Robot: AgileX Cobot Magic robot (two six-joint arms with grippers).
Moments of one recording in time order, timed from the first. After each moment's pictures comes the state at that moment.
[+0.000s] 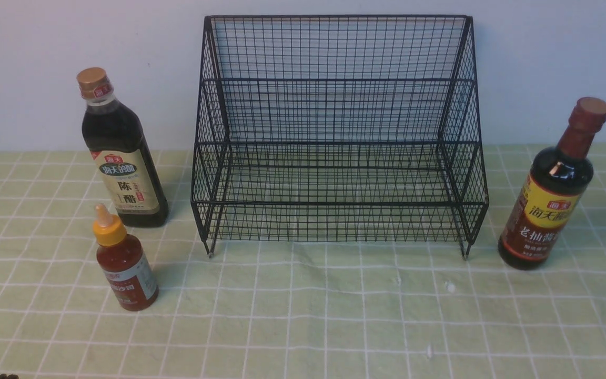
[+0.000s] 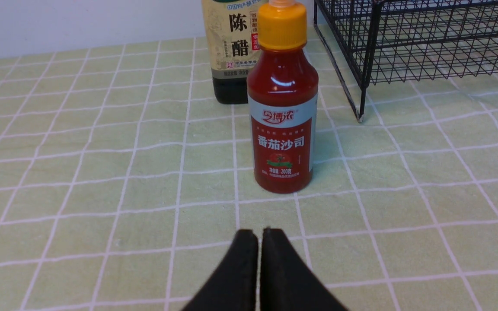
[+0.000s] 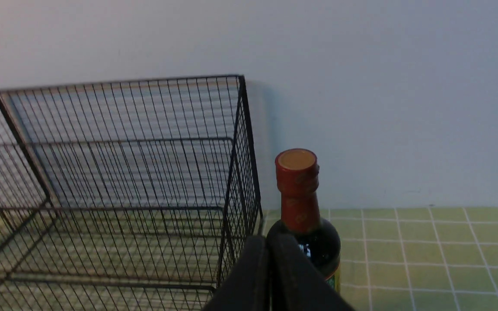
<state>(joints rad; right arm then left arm) -0.05 0.61 -0.62 0.58 0.45 -0.47 -0.08 -0.01 0.03 -0.02 0.37 0.02</state>
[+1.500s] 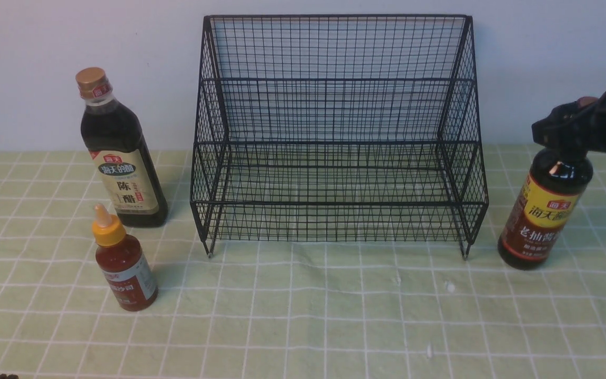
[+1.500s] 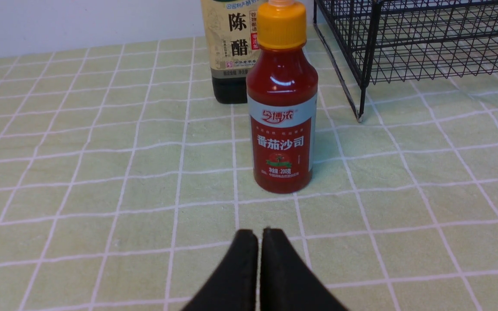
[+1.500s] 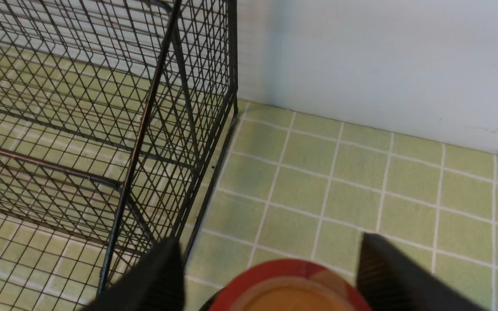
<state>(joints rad) 0.00 1.51 -1.08 0.53 0.45 -0.64 -0.08 -0.01 0.03 -0.02 0.37 0.02</state>
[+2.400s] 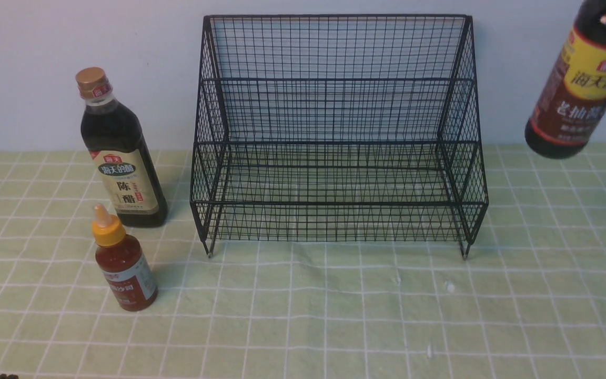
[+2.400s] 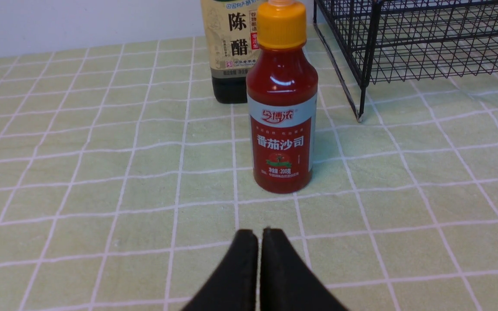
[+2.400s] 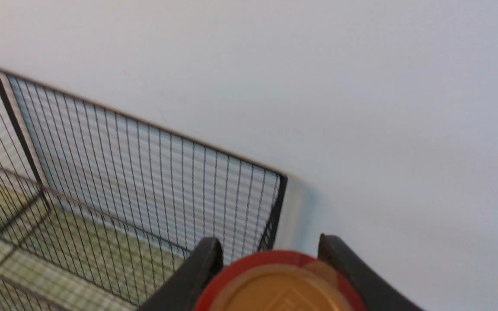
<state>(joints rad) 0.01 1.37 -1.52 0.59 0.71 -0.66 -0.08 -0.01 0.03 -0.02 0.37 0.02</state>
